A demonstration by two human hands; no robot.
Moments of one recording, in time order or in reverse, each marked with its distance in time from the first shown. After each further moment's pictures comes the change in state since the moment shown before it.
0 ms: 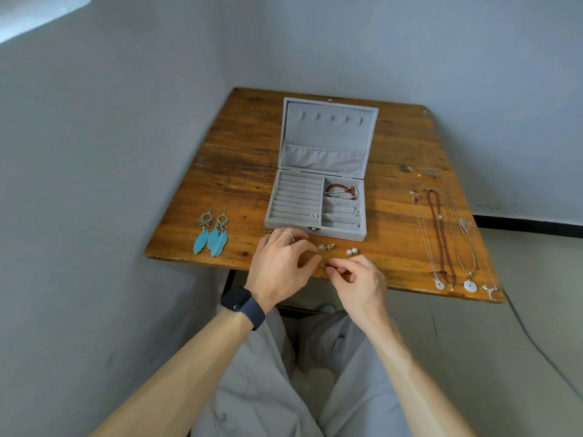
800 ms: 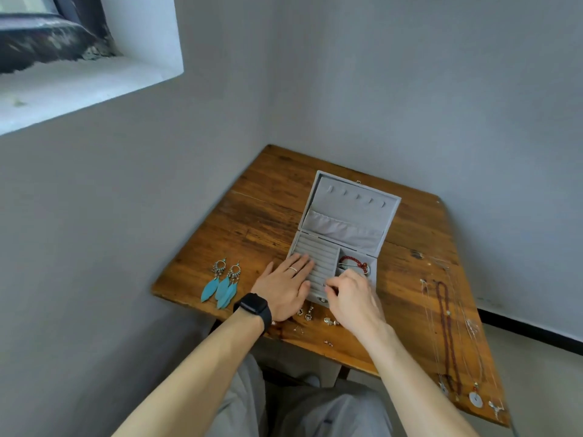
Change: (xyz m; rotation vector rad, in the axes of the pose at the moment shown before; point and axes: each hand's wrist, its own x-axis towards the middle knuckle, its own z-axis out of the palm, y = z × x) left_hand 0.072 -0.047 0.003 0.072 -0.352 -0.104; right_hand 0.117 -0.050 -0.003 -0.554 -0.227 -0.316
